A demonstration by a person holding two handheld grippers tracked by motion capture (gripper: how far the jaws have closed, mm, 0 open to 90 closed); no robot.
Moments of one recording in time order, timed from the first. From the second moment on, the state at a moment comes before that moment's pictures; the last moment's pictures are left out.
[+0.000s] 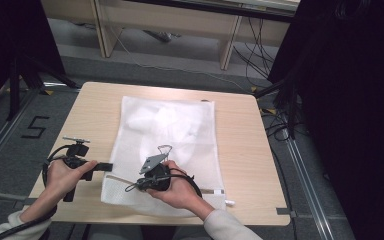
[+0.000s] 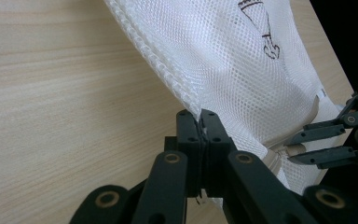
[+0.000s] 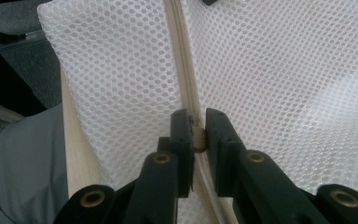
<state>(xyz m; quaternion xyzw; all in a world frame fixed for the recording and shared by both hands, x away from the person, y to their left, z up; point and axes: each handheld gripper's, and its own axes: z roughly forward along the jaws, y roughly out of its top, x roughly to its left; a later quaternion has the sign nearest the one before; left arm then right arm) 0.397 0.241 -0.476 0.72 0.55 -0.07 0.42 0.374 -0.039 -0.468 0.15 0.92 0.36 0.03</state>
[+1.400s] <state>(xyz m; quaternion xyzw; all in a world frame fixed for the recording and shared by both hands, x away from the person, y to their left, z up) 0.399 0.242 -0.478 0.72 0.55 -0.08 0.42 0.375 -0.065 -0.472 0.18 0.92 0.35 0.02</state>
